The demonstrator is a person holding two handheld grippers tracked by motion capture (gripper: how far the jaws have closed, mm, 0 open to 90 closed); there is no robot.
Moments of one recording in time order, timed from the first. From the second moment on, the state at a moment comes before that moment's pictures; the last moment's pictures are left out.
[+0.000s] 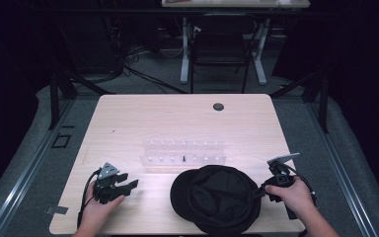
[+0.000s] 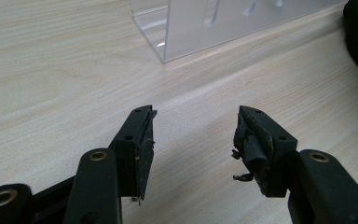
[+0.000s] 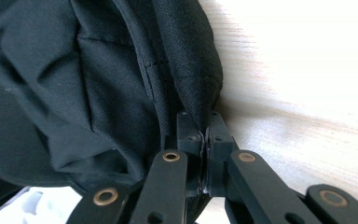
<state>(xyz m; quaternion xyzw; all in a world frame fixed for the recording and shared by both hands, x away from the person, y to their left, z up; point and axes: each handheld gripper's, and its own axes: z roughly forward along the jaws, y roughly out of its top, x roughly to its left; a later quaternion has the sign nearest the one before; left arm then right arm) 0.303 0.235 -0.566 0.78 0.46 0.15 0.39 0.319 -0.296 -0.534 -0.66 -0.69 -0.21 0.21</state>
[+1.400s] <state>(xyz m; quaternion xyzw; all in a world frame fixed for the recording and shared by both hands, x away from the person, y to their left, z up) 0.303 0.236 -0.566 0.78 0.46 0.15 0.39 0.320 -0.290 -0.445 -0.66 -0.70 -0.21 0.18</state>
